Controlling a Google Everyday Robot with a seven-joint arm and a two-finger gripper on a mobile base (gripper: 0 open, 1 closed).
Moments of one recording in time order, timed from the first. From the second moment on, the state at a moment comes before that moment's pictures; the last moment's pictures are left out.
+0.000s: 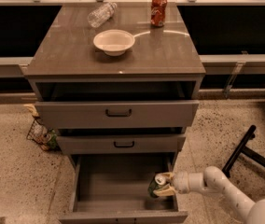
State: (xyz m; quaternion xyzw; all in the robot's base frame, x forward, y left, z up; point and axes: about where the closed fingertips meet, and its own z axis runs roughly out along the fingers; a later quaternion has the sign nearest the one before) arm 0.531 -0.138 0.262 -0.49 0.66 0.39 0.41
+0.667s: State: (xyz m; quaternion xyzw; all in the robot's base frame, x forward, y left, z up) arm 0.510 -0.195 0.461 -0.55 0.59 0.42 0.41
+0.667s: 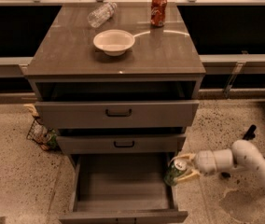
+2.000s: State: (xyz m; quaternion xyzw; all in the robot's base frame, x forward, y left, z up) arm 0.539 -0.195 0.686 -0.60 0.54 0.34 0.49
